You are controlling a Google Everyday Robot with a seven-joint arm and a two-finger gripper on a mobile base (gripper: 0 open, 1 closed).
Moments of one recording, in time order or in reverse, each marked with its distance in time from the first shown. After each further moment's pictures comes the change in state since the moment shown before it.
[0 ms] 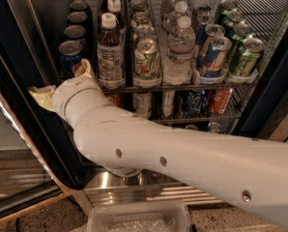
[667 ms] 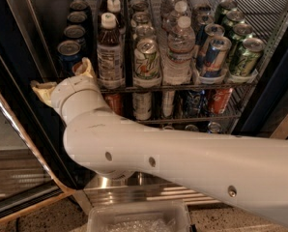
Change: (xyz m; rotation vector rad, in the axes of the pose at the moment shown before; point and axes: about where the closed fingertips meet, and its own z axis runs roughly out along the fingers) arm -0.002 -0.012 0.006 0.100 -0.025 0.013
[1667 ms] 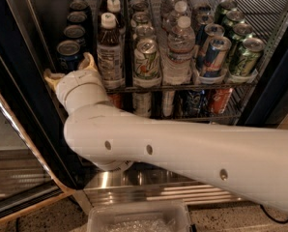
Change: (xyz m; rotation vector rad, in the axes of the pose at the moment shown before) arm -0.002 -0.021 0.014 0.068 -0.012 -0.016
